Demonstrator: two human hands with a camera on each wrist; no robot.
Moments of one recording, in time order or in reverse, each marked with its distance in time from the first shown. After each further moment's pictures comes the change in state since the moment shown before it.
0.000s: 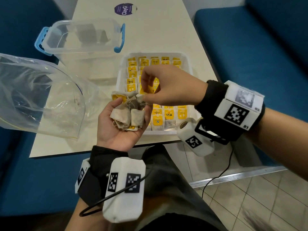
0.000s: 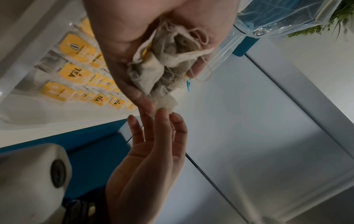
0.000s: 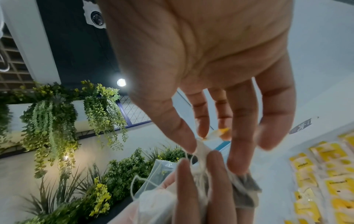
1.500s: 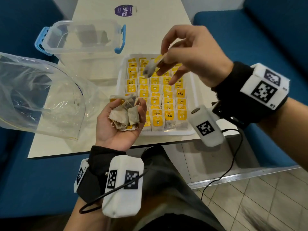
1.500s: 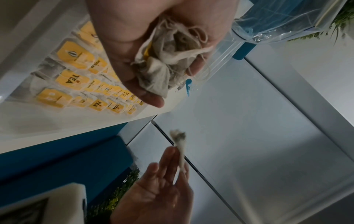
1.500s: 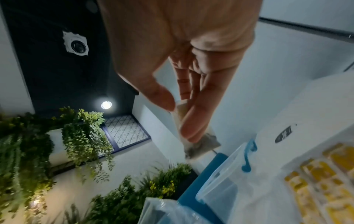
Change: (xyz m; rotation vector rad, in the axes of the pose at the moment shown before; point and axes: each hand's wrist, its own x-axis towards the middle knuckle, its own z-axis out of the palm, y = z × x) left_hand -0.003 0.003 -0.002 -0.056 0.018 -0.009; right_hand -0.005 0.008 -0.037 0.610 0.274 0.068
